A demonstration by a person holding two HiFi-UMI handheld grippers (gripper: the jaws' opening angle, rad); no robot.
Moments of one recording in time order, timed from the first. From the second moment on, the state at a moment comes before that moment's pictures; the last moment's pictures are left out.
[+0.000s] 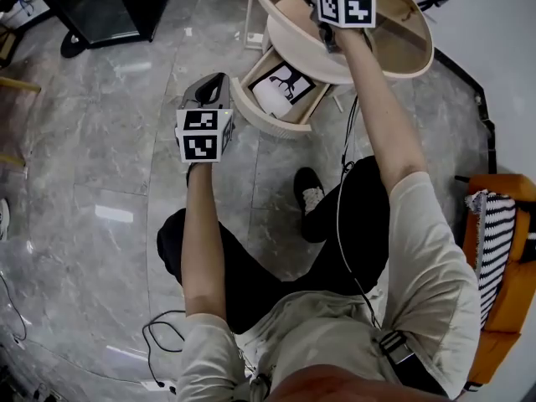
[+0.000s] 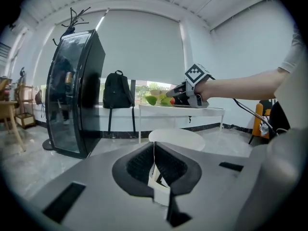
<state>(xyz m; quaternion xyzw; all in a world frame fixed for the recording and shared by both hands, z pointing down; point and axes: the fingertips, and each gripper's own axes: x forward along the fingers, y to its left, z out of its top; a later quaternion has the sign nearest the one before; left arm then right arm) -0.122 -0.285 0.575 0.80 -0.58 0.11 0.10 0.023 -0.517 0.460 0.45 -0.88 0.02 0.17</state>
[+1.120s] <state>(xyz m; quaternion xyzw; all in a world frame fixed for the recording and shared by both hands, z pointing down) -0.114 -0.258 0.596 0.83 -0.54 0.09 0.13 -0.023 -0.356 0.483 0.31 -0.93 0.00 0.18</state>
